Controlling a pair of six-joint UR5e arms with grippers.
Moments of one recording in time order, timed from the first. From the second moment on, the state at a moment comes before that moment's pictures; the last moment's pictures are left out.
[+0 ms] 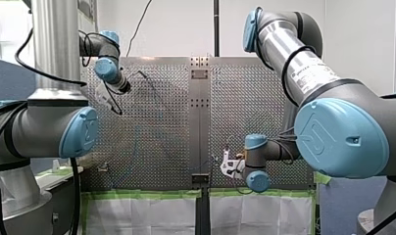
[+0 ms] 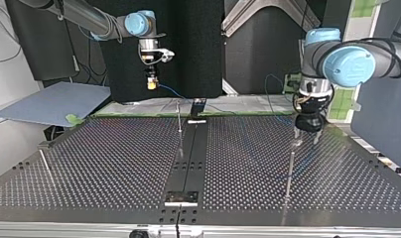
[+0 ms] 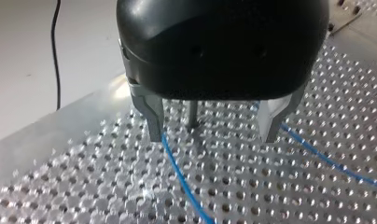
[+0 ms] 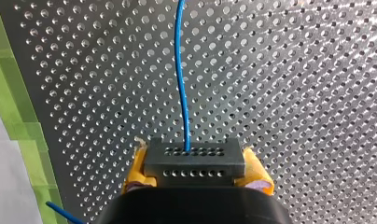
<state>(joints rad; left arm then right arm) 0.06 -1.51 -1.91 -2.95 -1.56 -2.41 2.08 -0.73 2.01 -1.31 1.65 1.67</state>
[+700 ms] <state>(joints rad) 0.03 -1.36 -1.91 -3.11 -1.59 -2.25 2.08 -0.73 2.01 -1.31 1.64 1.68</state>
